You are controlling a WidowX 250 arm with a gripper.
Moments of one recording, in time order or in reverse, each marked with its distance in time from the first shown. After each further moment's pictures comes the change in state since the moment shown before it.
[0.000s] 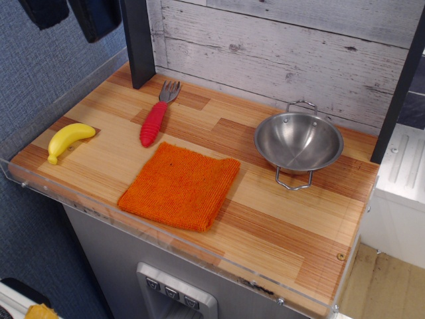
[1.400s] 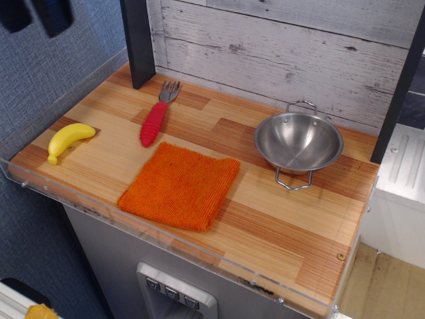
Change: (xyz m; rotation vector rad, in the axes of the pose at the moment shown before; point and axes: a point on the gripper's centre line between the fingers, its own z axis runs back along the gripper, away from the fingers) arm 0.016 0.104 -0.034 0.002 0.039 0.142
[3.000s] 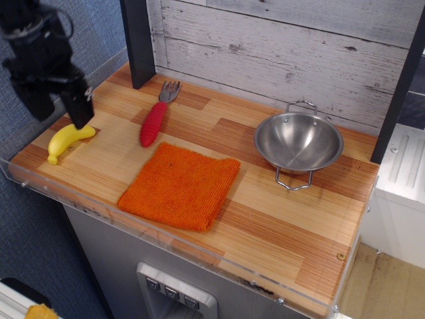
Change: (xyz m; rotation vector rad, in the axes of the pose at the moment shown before) arm 0.001 0.044 -0.119 0.066 -0.019 0.074
